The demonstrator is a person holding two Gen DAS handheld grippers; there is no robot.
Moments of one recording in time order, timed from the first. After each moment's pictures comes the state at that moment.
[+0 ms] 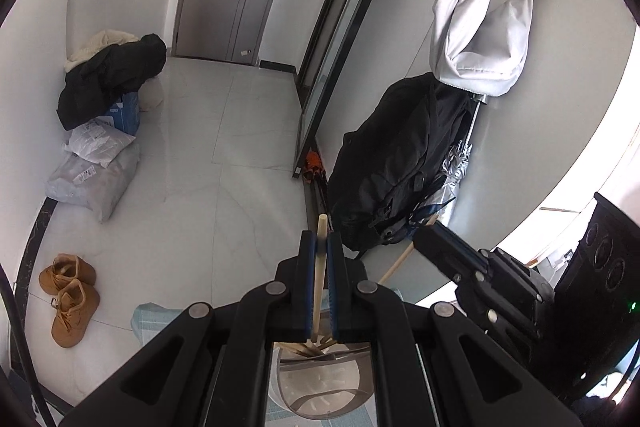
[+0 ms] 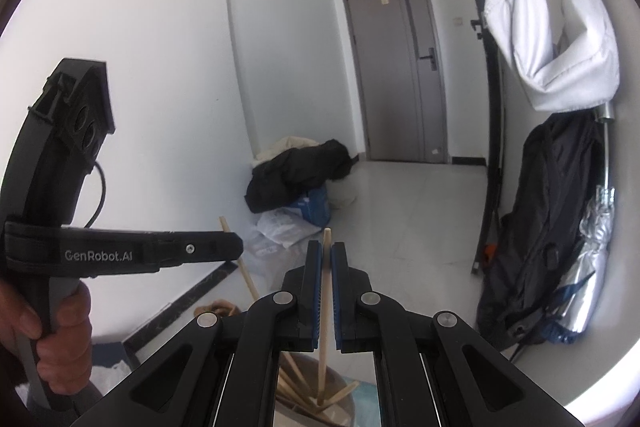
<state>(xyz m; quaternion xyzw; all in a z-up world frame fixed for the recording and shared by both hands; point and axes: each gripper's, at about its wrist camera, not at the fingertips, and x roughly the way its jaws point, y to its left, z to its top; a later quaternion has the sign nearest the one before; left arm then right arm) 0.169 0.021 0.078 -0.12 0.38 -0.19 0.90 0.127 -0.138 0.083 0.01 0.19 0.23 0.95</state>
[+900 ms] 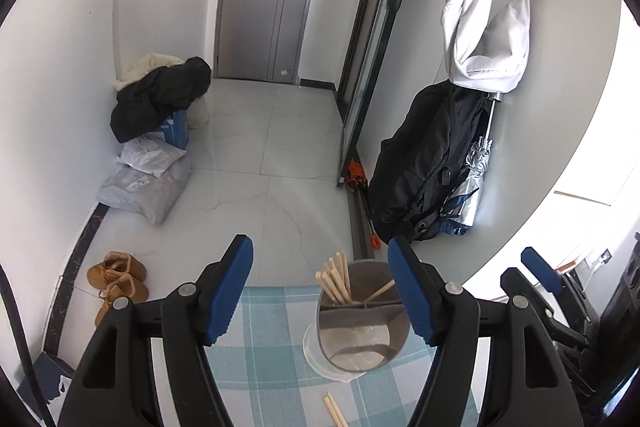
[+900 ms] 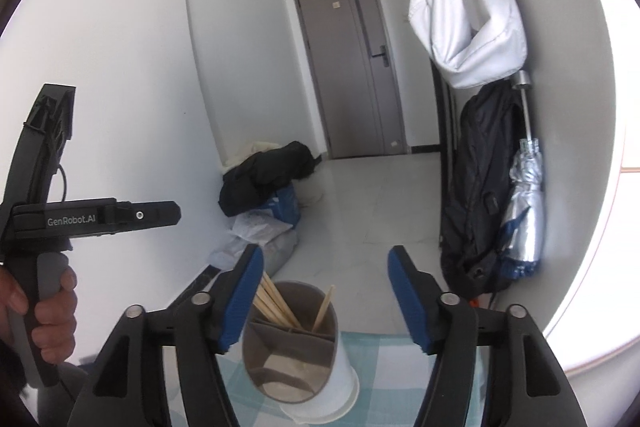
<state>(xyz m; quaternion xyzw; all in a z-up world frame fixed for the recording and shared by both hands) 0.093 0.031 0.096 -0.07 0.34 -0.11 0.93 0.036 -0.177 0.085 0.06 0.19 0.14 0.97</state>
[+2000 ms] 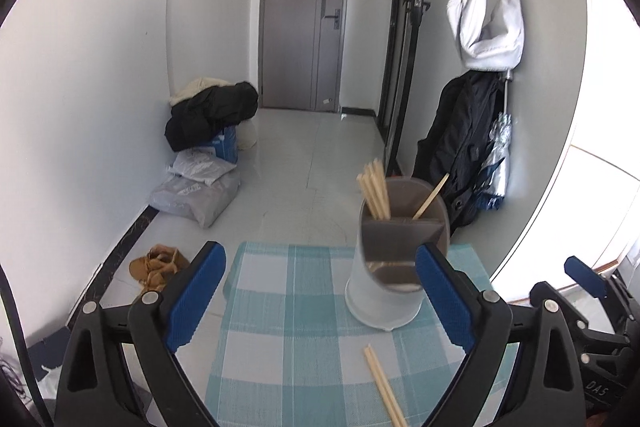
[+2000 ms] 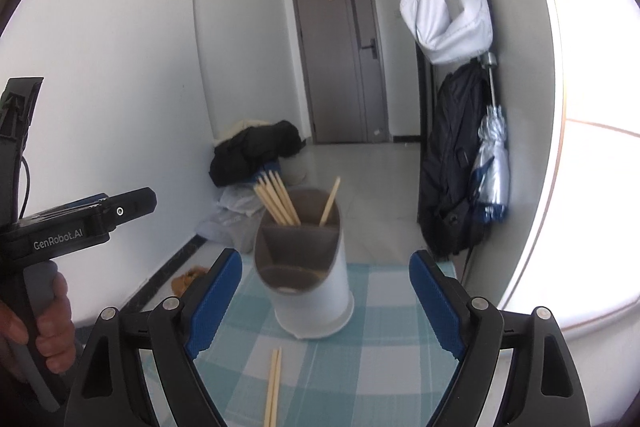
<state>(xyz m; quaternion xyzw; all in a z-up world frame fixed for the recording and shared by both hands) -0.011 0.034 0.021 -0.04 0.28 -0.02 0.96 -0.056 -0.166 0.031 0.02 0.22 0.12 0.97</state>
